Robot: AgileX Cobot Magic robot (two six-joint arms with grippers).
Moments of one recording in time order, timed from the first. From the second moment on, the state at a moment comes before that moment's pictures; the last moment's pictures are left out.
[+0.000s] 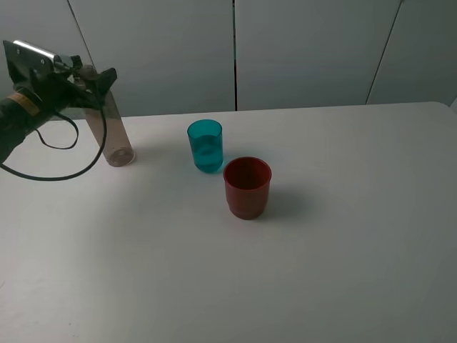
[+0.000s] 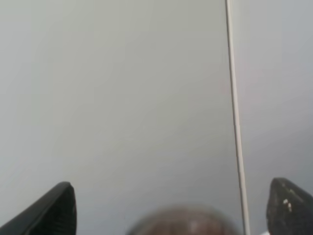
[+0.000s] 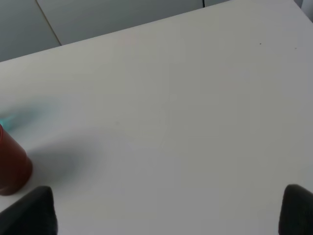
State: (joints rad) left arm 0.10 2.04 -0.91 0.58 -1.21 -0.15; right arm 0.00 0.00 -0.51 -0.01 1.13 0.23
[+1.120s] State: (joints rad) left arm -0.45 1.66 -0.91 0.12 -0.40 -0.06; right arm 0.00 0.00 -0.51 -0.01 1.13 0.23
